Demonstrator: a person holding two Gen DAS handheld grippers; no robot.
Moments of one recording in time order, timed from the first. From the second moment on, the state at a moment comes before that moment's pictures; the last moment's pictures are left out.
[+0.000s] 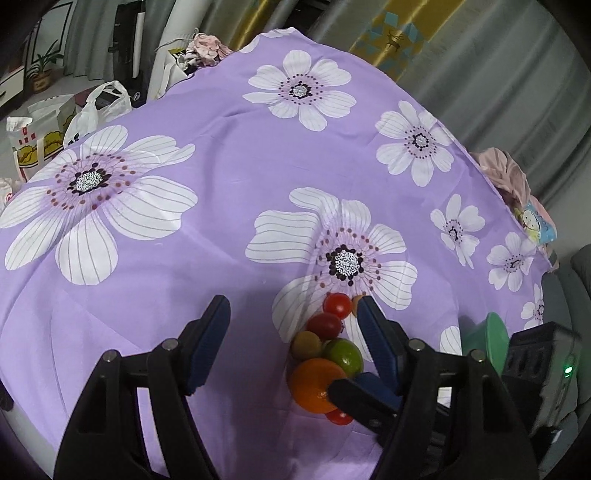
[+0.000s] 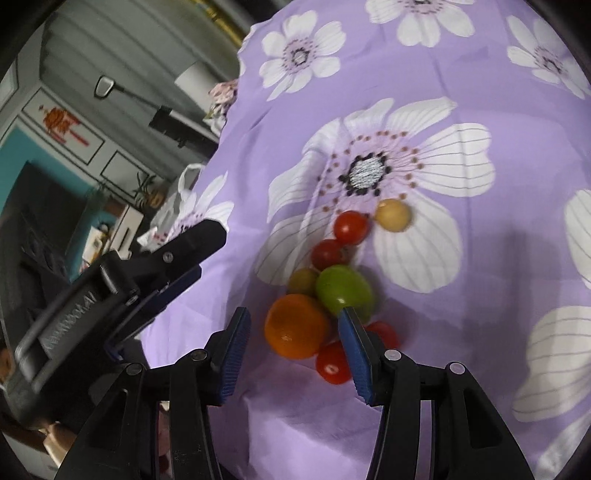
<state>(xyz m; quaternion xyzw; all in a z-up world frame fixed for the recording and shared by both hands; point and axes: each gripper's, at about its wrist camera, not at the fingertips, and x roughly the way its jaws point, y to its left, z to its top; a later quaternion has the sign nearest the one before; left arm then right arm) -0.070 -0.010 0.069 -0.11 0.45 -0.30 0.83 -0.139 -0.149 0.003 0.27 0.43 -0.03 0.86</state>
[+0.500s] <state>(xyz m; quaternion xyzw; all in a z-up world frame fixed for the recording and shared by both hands) -0.068 -0.010 0.067 -0.11 0.46 -0.30 0.83 -0.130 -0.136 -0.009 0.24 0.43 -0.04 0.87</state>
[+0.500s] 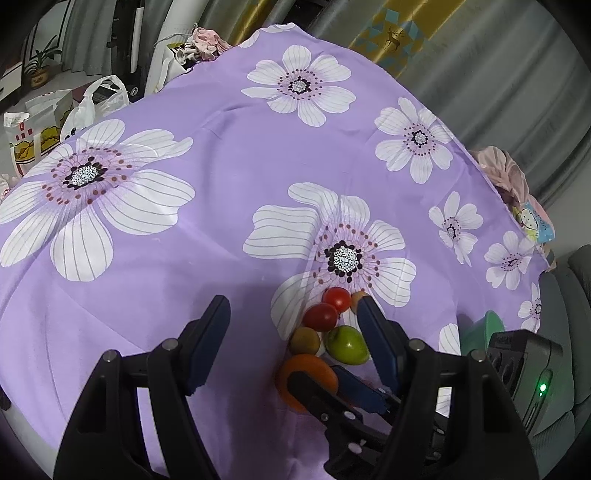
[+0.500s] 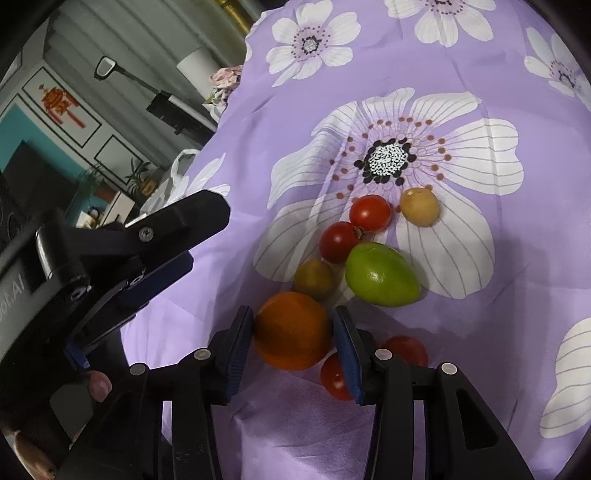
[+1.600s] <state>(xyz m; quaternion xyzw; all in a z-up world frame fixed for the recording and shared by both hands) -0.144 -0.093 0.047 -0.03 0.47 -0.46 0.76 -0.226 -0.248 0.036 0.33 0.42 -0.19 0.82</state>
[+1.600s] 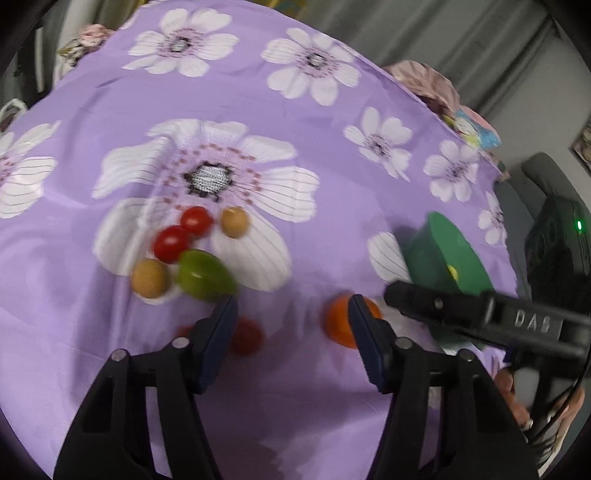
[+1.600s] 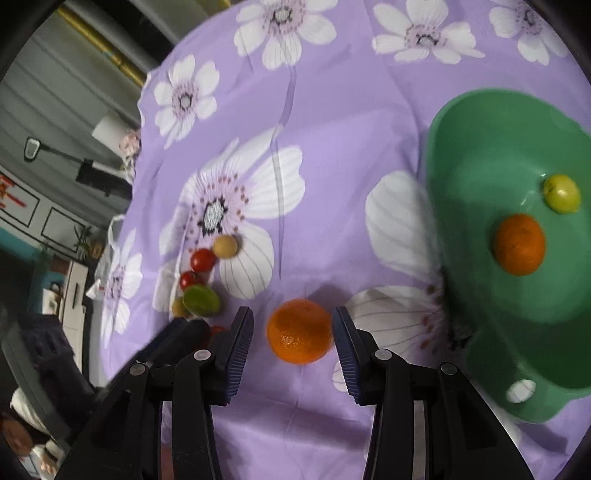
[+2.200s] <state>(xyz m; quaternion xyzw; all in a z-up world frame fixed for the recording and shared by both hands) -0.171 -0.145 0.018 0.00 0.50 -0.50 0.70 -0.215 -0.253 0.016 0.35 0.44 -0.19 0.81</state>
